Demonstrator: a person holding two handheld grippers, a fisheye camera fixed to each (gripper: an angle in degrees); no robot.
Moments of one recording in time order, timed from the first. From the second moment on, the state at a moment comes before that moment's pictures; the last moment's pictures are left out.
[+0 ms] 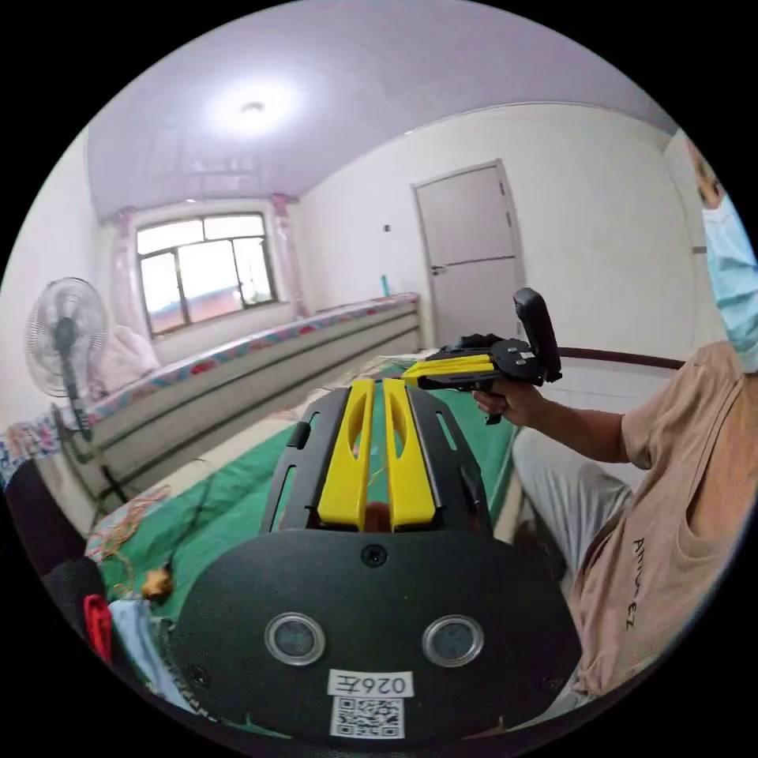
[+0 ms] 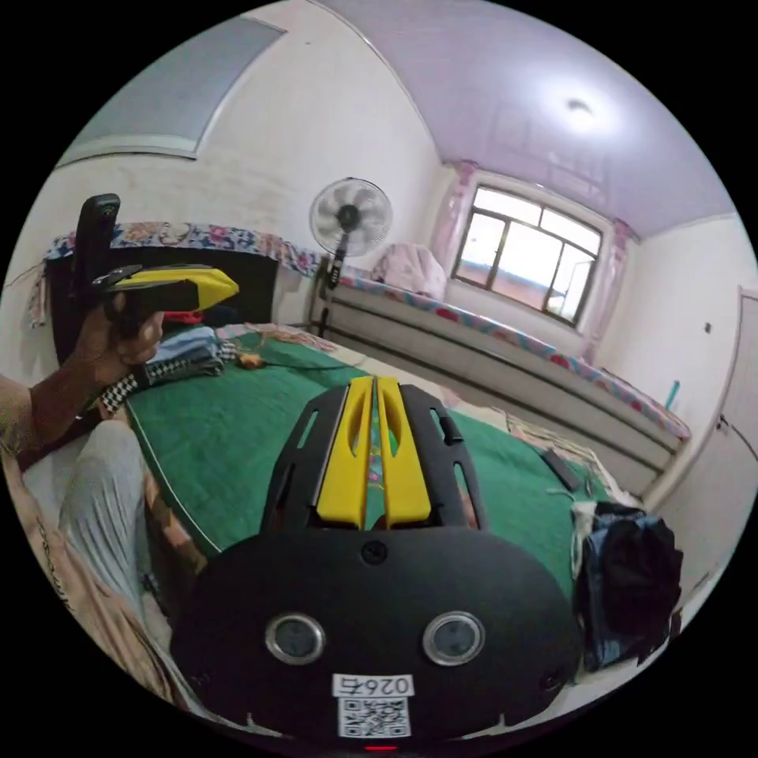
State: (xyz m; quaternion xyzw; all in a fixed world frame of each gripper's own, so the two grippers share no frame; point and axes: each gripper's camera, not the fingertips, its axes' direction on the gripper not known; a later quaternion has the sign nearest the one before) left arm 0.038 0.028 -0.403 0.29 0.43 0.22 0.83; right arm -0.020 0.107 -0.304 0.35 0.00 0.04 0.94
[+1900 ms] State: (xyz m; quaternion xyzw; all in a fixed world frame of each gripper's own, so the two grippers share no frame) left arm -0.065 -0.200 -0.227 0.24 0.49 0.17 0.82; right arm 0.326 0.017 -0.374 0.34 -0.28 -0.01 0.90
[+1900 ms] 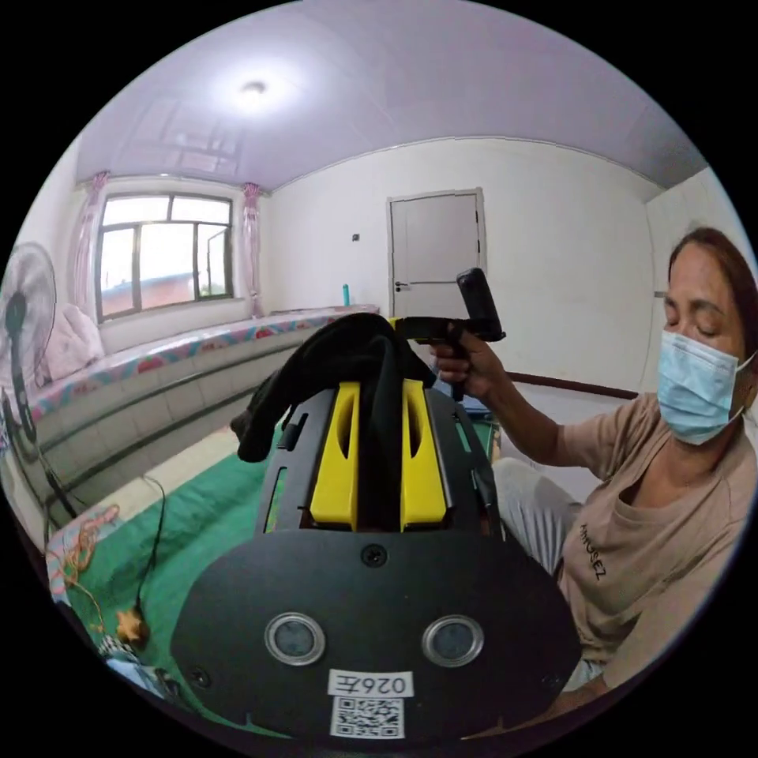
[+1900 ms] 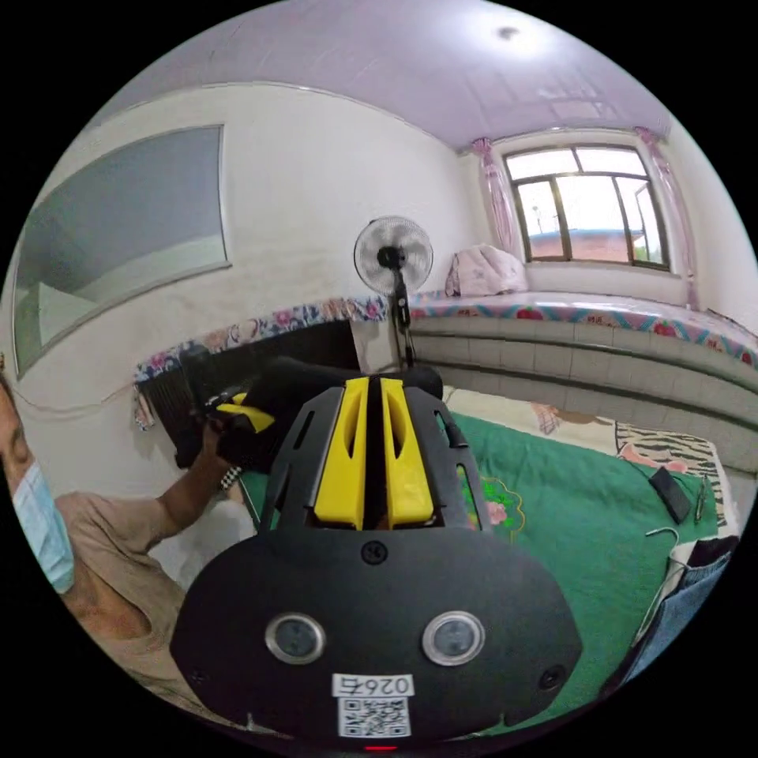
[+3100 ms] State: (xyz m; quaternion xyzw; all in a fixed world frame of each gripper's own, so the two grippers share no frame) left arm -0.448 -0.113 0.022 0.21 0.61 -0.19 0.74; right arm 0.130 -0.096 -0.141 0.17 -0.21 -0.03 0.96
